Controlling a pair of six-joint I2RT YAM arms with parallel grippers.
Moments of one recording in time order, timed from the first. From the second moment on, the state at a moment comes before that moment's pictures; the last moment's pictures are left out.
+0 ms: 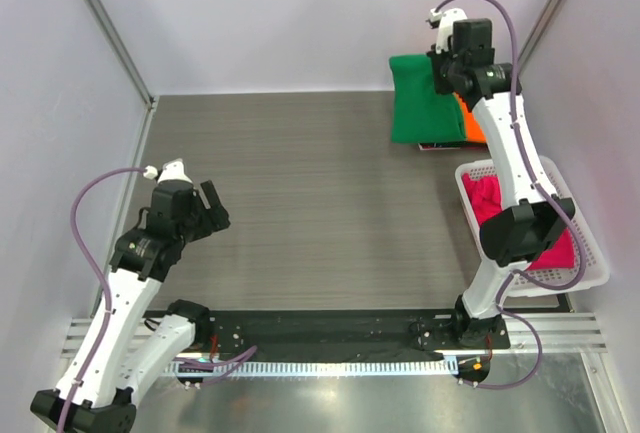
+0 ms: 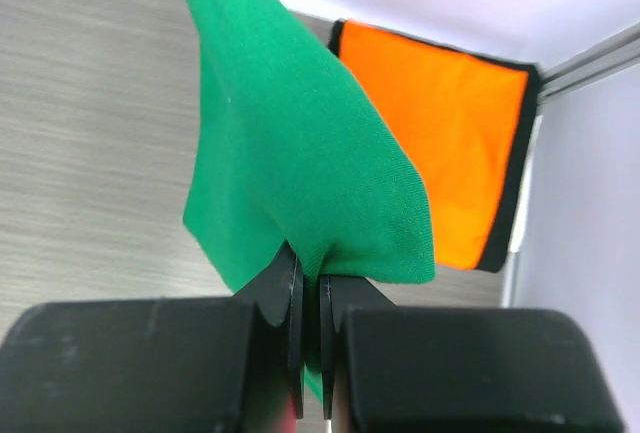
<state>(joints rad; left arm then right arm) -0.28 0.73 0.89 -0.88 -0.22 -0.52 0.16 1.79 2.02 -0.78 0.12 -0.18</state>
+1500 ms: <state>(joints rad) -0.28 0.82 0.89 -0.88 -0.22 -0.52 -0.20 2.46 2.38 -0.48 0.09 -0.28</state>
